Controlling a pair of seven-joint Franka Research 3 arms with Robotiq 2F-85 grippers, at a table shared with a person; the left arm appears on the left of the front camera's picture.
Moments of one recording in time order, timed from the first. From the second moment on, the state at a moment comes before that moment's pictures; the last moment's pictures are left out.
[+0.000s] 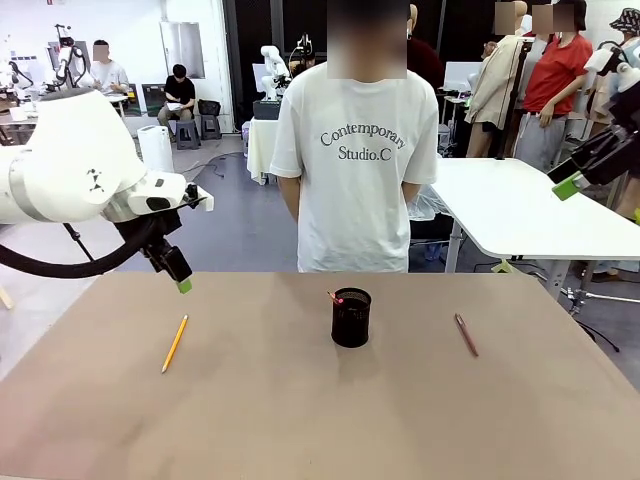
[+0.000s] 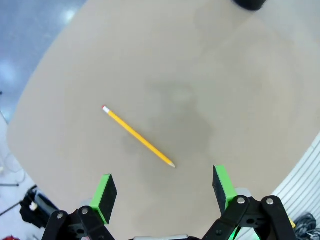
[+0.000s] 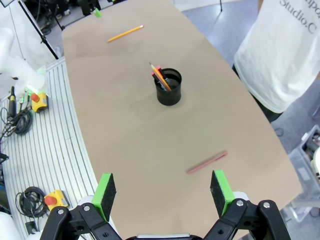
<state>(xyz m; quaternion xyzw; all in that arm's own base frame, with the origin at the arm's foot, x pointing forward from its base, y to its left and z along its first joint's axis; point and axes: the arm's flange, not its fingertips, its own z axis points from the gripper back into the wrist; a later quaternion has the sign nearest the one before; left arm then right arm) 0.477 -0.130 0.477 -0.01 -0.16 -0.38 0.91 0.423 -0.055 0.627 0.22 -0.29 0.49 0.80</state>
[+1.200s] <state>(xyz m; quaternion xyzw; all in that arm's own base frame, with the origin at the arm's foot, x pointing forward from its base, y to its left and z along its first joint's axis) 0.536 -0.075 0.378 0.04 -0.10 -0.17 0.98 0.423 -0.055 0.627 0.22 -0.29 0.49 0.80</state>
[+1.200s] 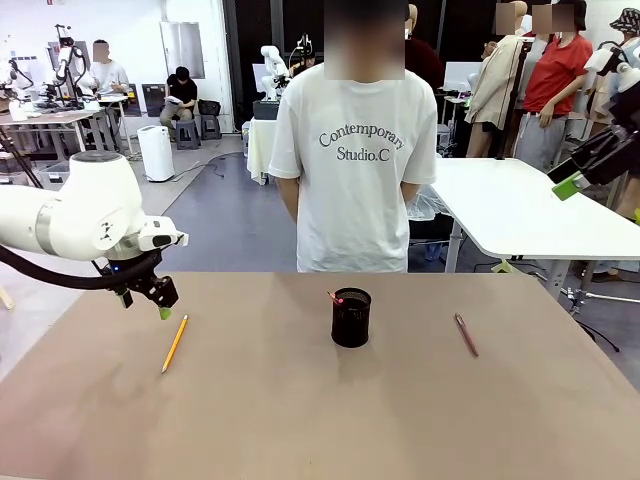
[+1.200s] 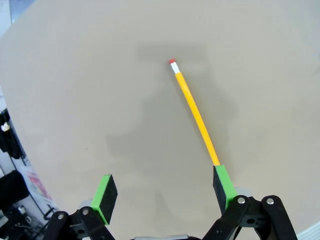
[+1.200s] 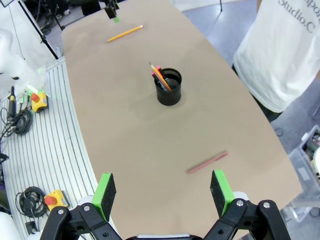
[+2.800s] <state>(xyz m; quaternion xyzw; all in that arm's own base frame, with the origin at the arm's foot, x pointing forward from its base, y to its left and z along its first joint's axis) 0.587 -0.115 0.322 0.03 -0.10 0.01 0.99 0.423 -0.055 0.627 0.22 -0.29 0.49 0.80</state>
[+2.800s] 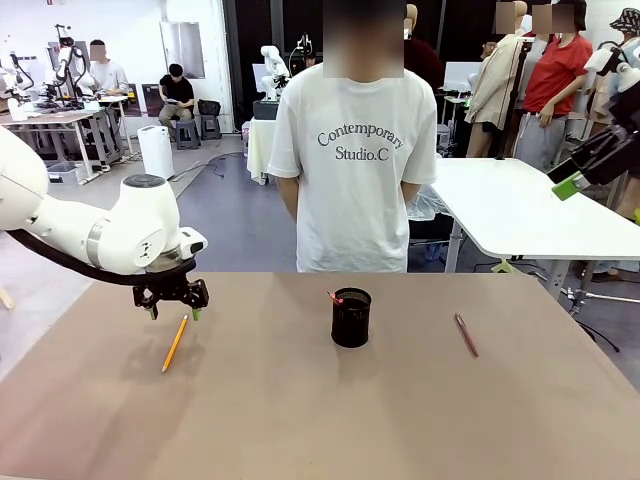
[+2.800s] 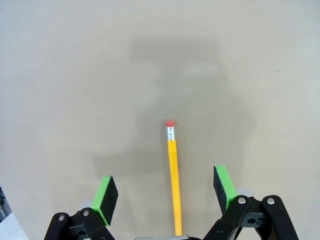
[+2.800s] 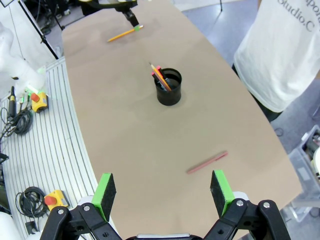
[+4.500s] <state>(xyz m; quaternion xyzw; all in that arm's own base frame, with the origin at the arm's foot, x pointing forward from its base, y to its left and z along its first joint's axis) 0.602 -0.117 0.312 -0.01 -0.03 0.02 1.00 0.423 -0.055 0.627 0.22 -0.29 0.49 0.80</state>
